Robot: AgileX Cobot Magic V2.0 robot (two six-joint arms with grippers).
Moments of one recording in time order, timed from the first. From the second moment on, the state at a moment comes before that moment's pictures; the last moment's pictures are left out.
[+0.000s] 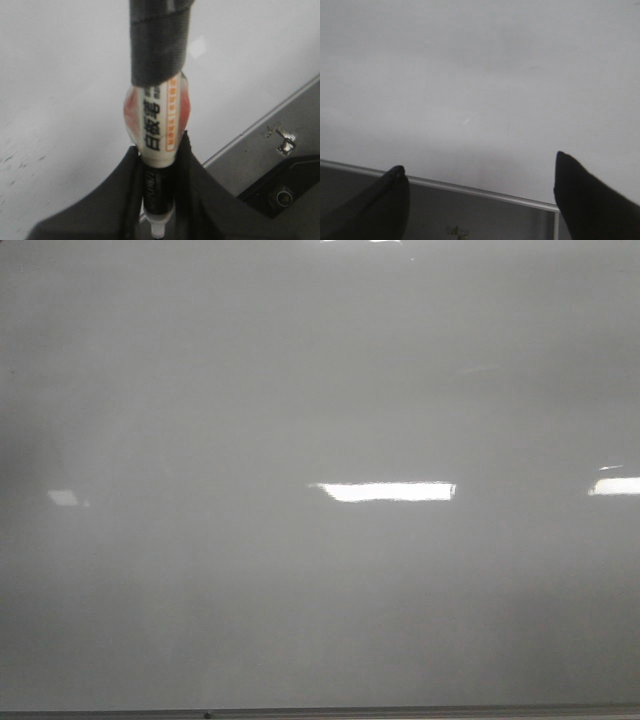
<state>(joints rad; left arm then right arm) -0.30 1.19 -1.16 -0.15 1.00 0.47 0.03 0.76 -0.89 0.16 0.91 -0.17</state>
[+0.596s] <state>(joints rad) -0.78 1.39 -1.16 -0.19 1.01 0.74 0.39 1.05 -0.96 0.38 1.01 -0.75</state>
